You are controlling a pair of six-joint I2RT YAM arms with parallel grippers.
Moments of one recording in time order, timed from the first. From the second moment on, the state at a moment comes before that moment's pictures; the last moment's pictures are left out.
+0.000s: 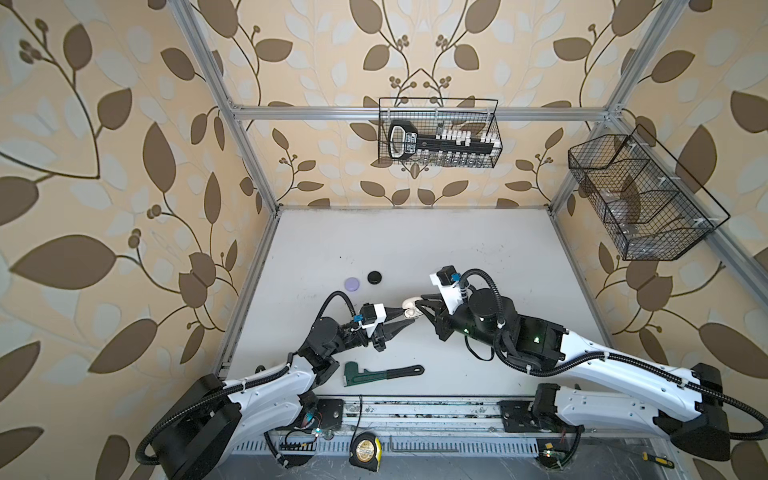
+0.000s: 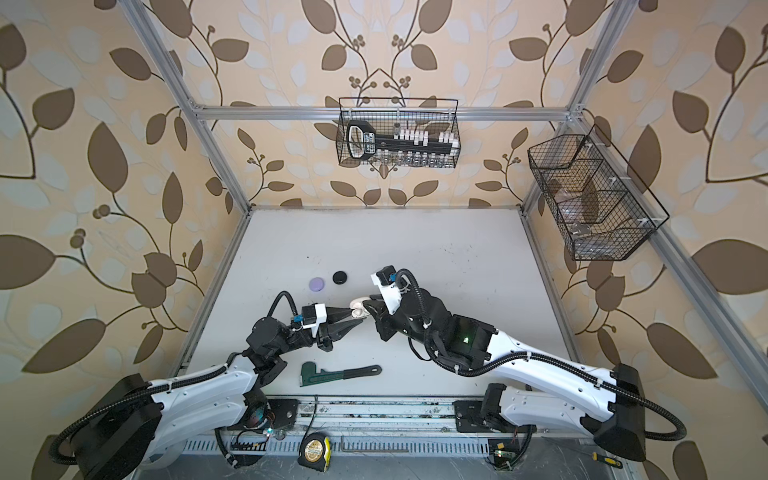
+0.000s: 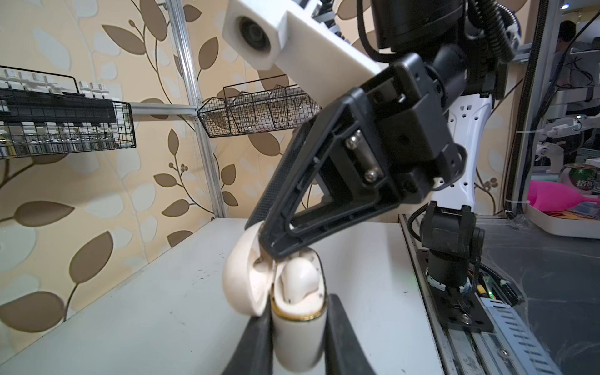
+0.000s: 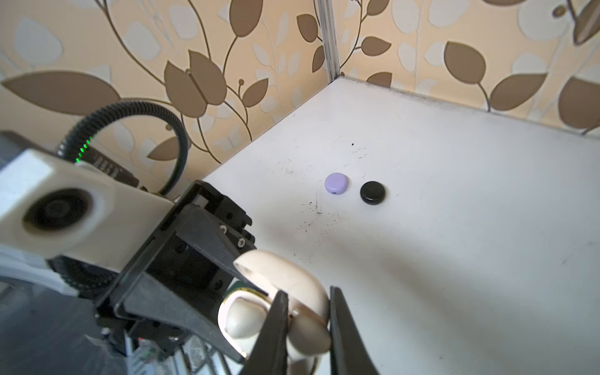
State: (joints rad) left arm -0.69 0.98 0.17 1.06 0.57 0.00; right arm 1.07 1.05 0.88 -0.20 0.20 0.32
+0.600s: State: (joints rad) left arm -0.71 0.95 0.16 1.04 0.53 0.03; right arm 1.13 1.02 0.88 -0.25 0.33 0.61
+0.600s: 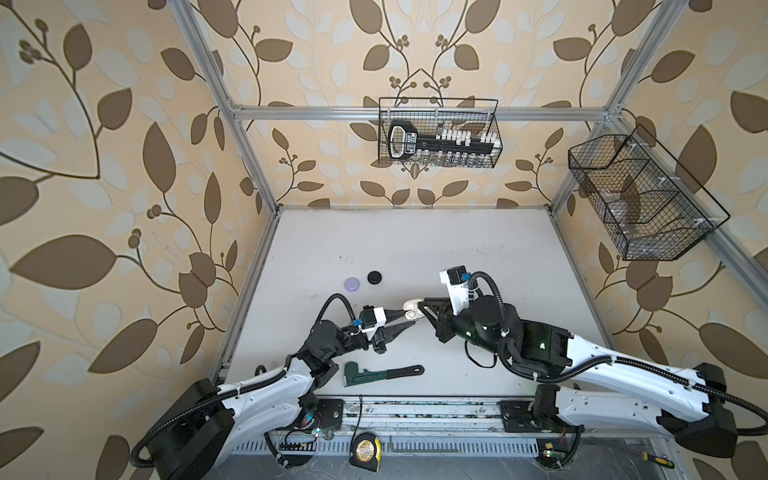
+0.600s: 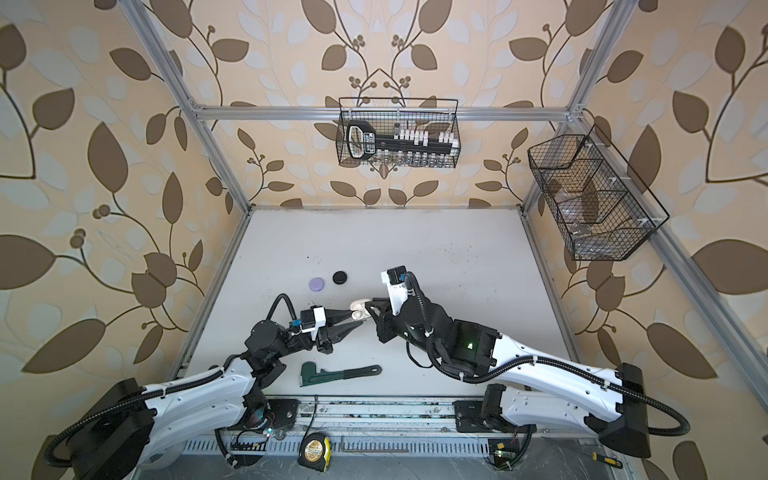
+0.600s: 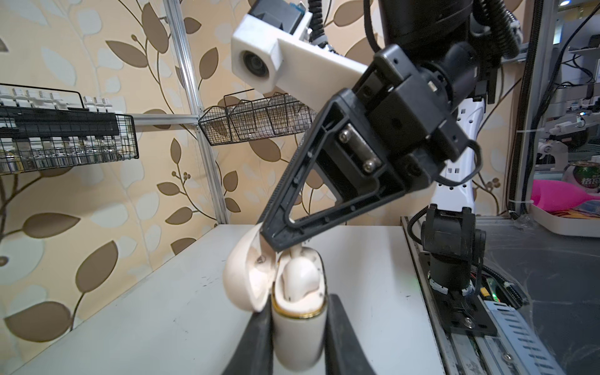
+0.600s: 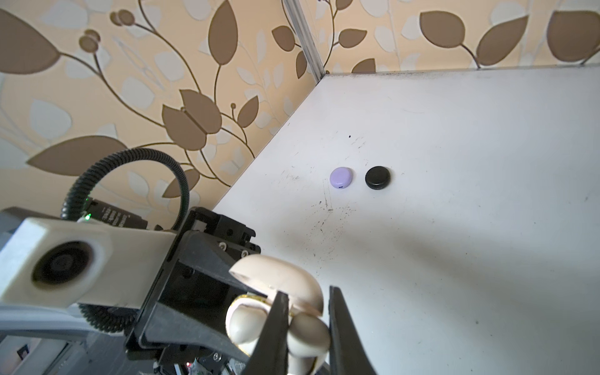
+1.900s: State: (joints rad) left arm -0.71 0.94 0.12 1.07 0.36 0.07; right arm 1.24 1.13 0.83 0.02 0.72 0.89
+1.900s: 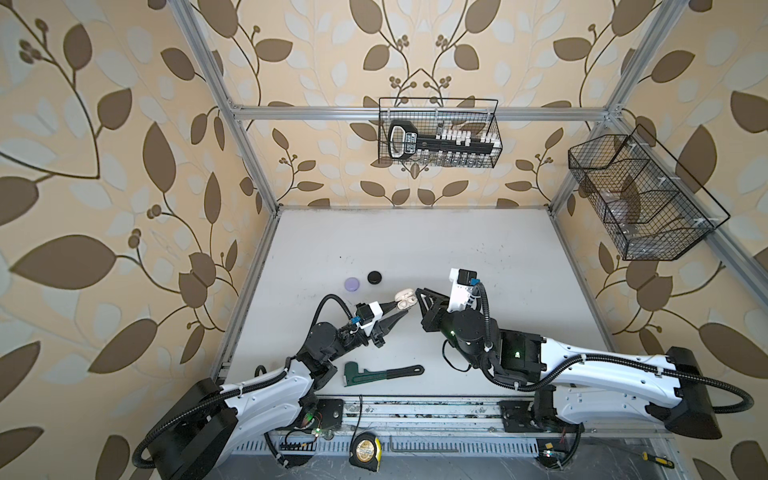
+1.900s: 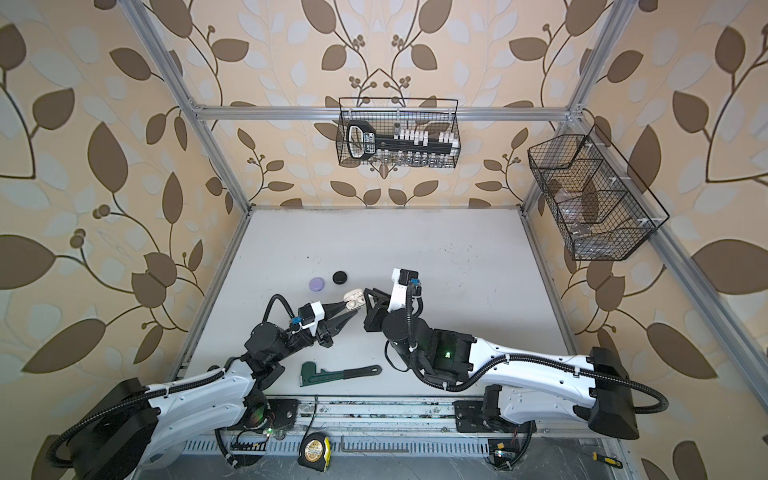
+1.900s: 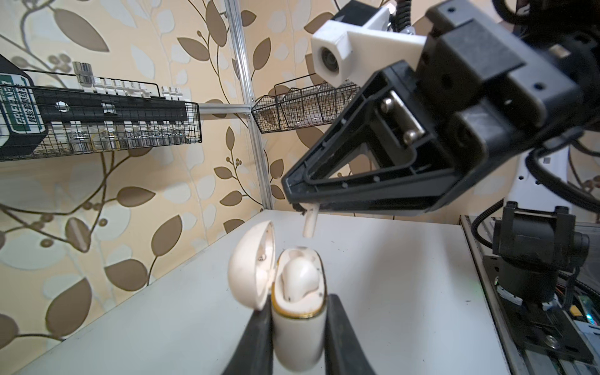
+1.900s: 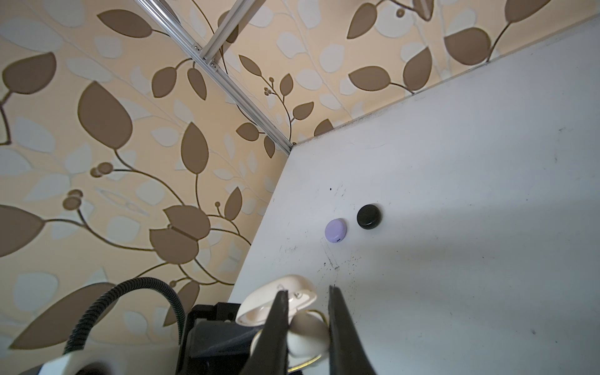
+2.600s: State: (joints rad) left arm -0.71 0.91 0.11 1.04 0.34 0.07; right arm 1.25 1.21 0.83 0.07 0.75 0.90
